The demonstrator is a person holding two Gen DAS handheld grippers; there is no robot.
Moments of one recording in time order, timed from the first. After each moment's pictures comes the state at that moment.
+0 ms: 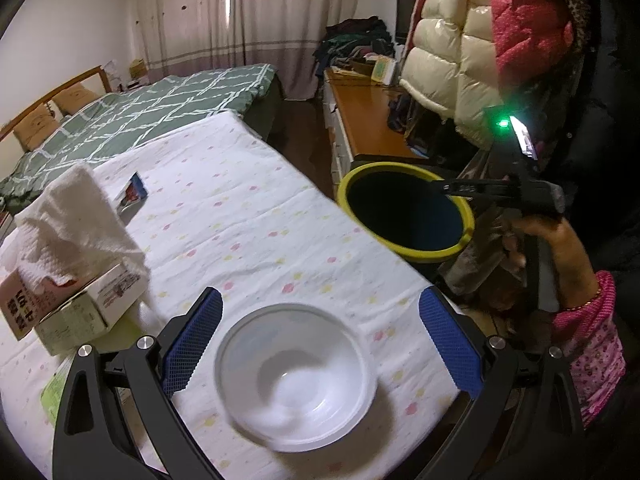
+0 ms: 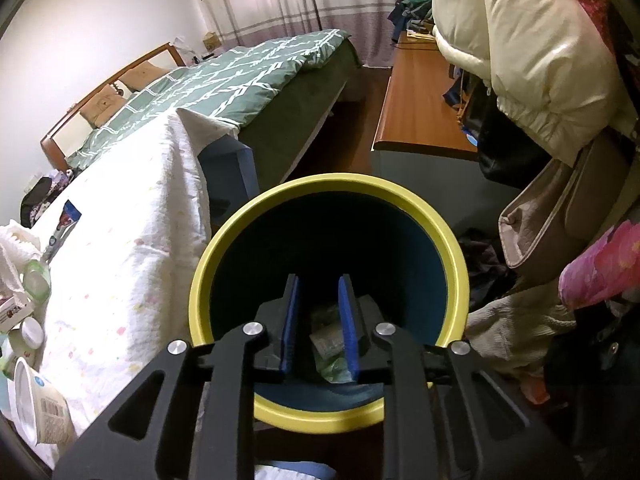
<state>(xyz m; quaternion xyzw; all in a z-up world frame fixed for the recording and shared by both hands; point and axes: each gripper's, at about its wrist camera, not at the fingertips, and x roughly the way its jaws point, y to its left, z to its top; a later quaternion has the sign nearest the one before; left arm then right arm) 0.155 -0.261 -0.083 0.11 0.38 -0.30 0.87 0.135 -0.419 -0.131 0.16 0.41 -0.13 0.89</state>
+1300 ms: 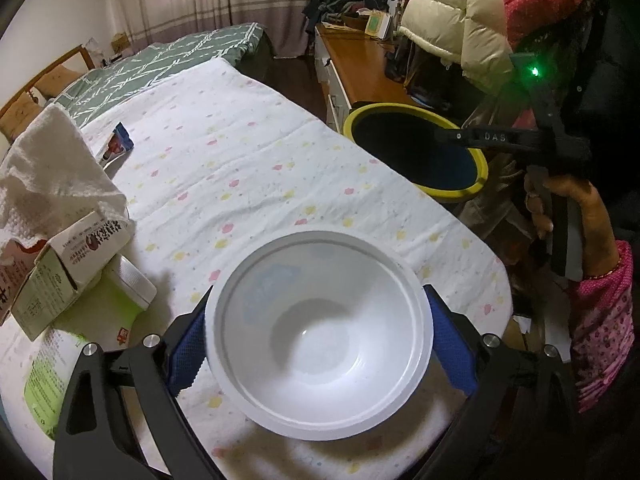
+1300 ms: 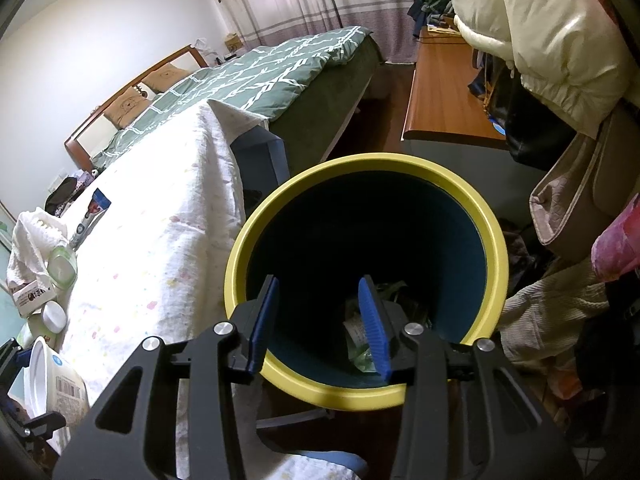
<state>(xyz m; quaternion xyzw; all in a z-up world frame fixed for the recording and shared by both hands) 0.165 -0.253 -0.125 0.14 0.44 -0.31 0.83 0.129 -0.399 -0.138 0.19 0.40 -0.08 0.89</state>
